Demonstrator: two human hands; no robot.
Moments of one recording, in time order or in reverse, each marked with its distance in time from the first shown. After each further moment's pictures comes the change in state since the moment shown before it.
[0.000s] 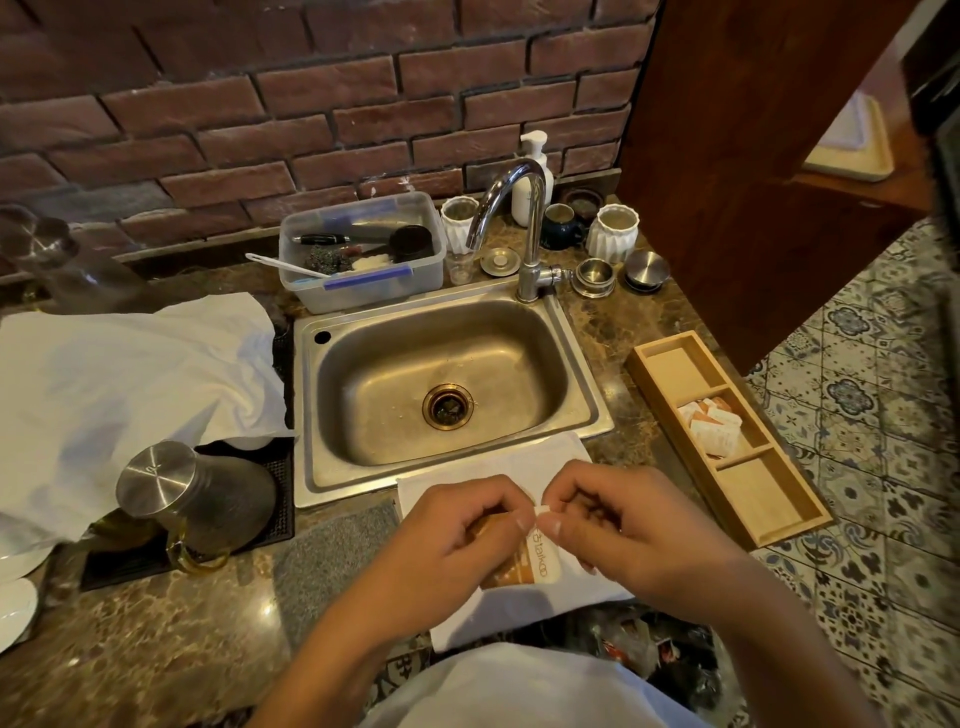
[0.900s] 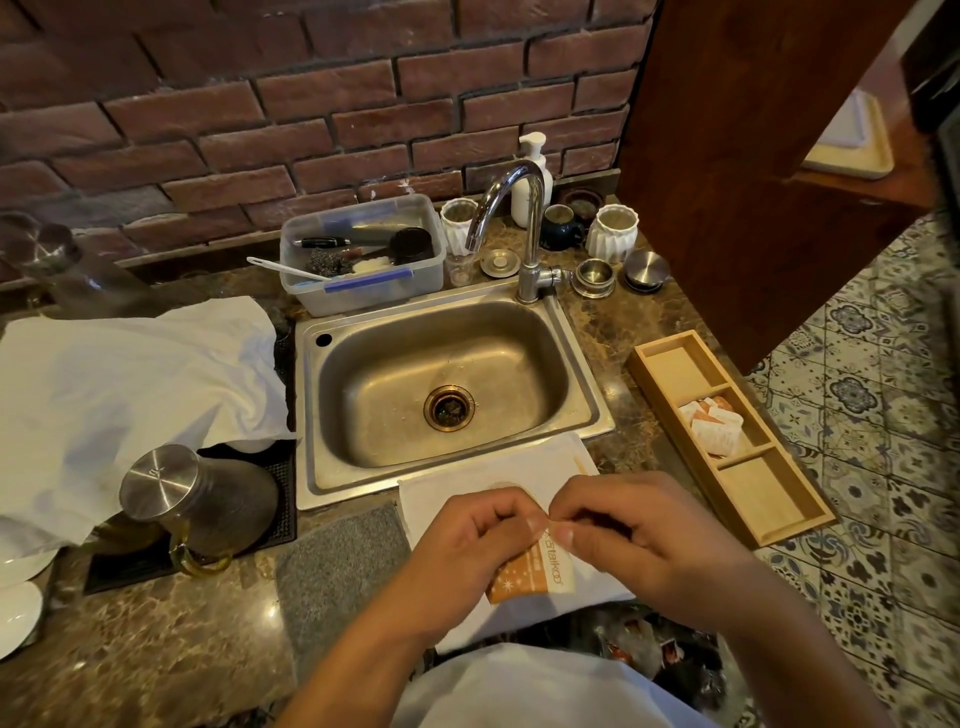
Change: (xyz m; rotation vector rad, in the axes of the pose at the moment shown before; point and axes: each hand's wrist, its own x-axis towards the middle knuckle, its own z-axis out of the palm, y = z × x) left_hand 0.006 -0.003 0.022 -0.445 0.020 -0.162; right_hand -0.004 0.005 -0.001 -0.129 0.024 -0.171
